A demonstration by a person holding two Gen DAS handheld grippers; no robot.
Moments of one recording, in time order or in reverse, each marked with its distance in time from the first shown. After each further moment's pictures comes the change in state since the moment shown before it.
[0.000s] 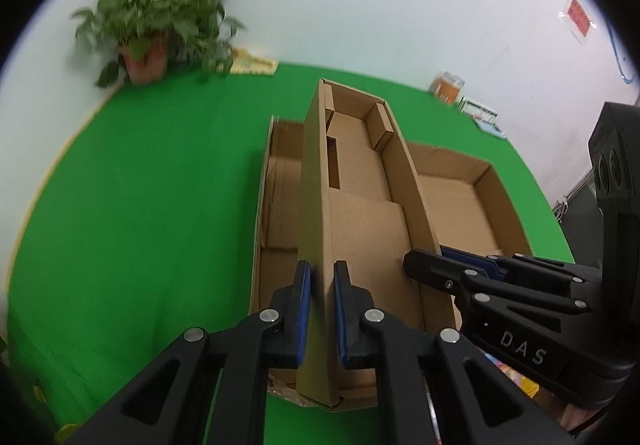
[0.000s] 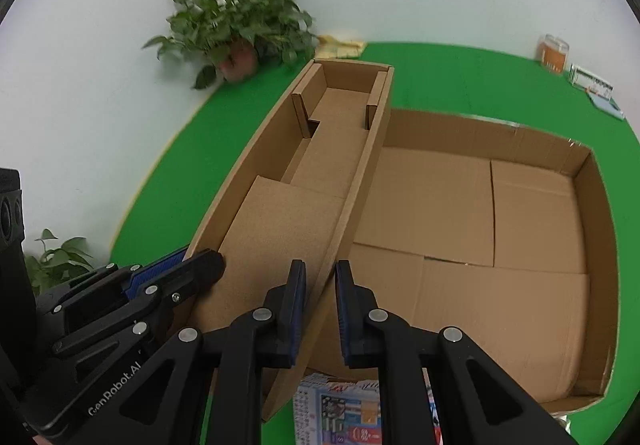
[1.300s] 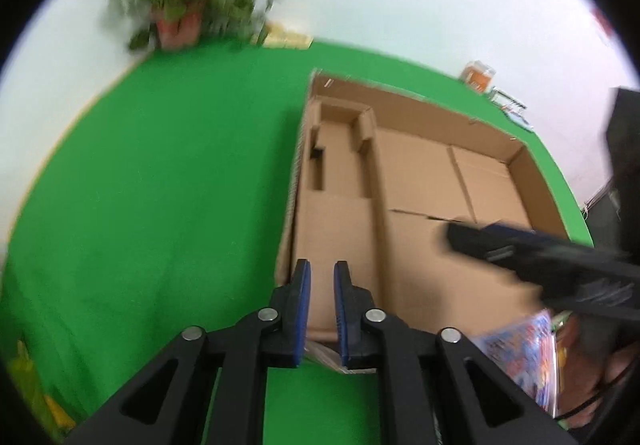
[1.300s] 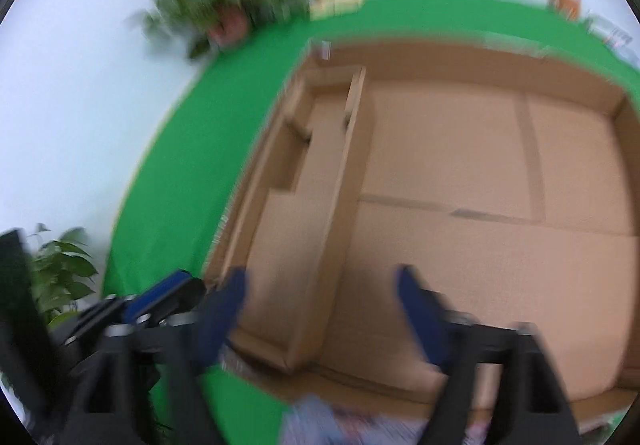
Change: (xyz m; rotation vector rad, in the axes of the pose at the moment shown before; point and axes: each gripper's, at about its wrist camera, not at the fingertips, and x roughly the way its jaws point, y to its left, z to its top) left arm -0.006 -0.002 -0.046 -0.042 -0.003 0.102; right arm 0.025 -0.042 -0.042 0.023 -0.060 0.067
